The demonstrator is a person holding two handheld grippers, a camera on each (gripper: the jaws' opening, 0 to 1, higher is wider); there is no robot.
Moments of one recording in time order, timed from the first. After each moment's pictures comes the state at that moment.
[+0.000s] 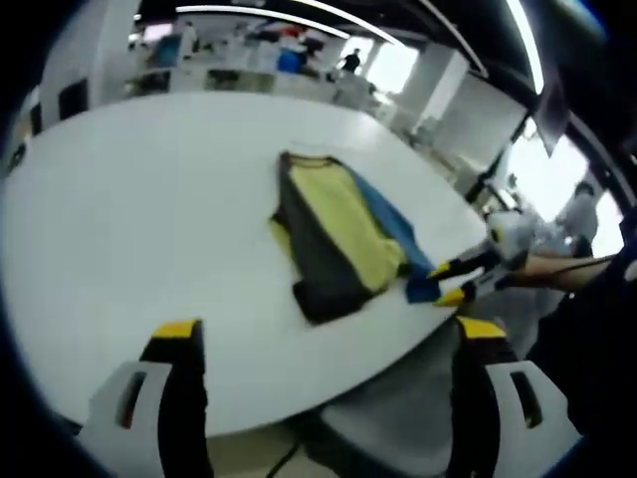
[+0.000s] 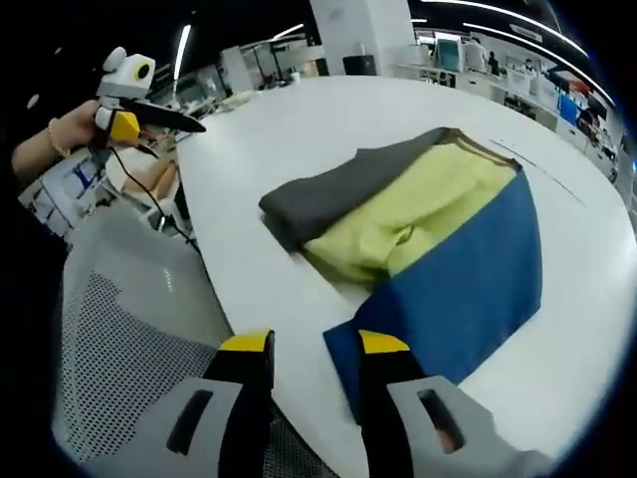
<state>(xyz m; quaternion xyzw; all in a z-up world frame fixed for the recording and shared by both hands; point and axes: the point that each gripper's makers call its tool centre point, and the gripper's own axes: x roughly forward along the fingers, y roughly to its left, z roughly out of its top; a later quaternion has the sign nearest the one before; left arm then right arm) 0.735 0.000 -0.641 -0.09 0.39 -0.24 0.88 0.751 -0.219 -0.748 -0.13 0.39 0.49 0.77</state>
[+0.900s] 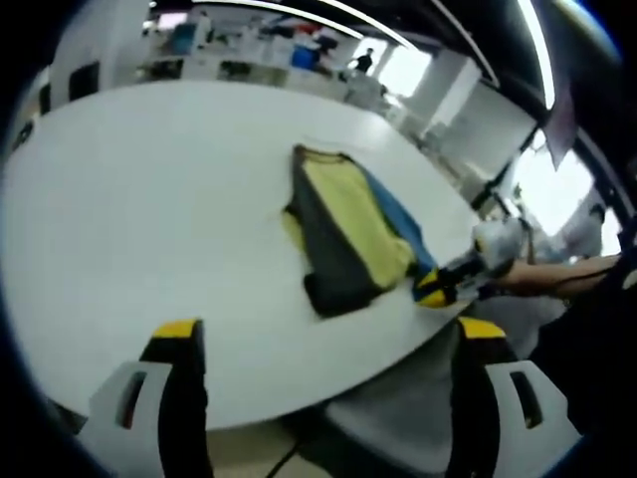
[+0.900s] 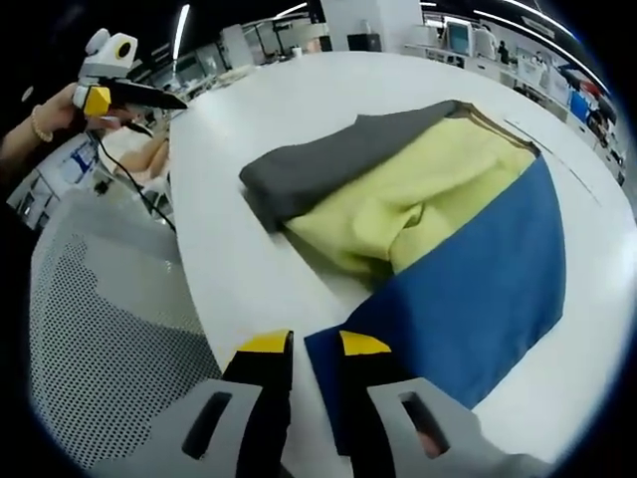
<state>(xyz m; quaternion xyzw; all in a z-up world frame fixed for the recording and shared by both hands) 0.738 0.020 -0.654 -0.12 0.40 -0.22 0.88 0.763 -0.216 -0.781 -0.16 0.43 0.49 0.75</state>
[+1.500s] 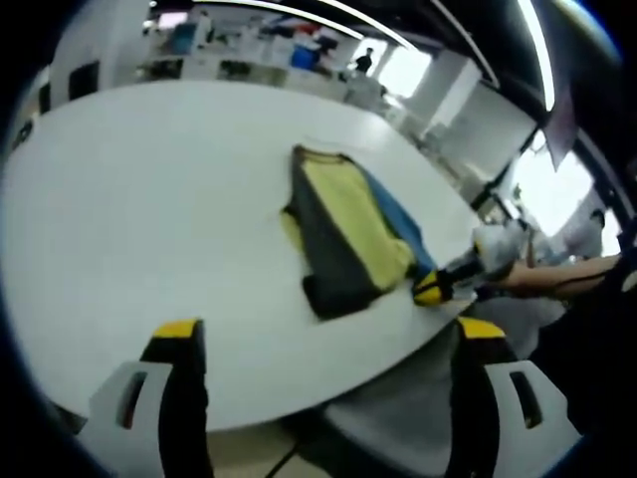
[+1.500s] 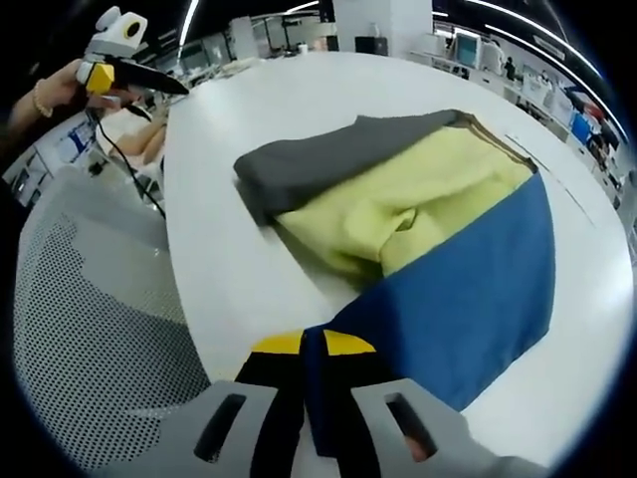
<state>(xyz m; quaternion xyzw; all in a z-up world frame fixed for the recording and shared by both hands) 0.737 0.013 -0.652 -0.12 0.40 -0.22 0.88 0.769 -0.220 -0.783 -0.21 0.41 0.48 0.75</state>
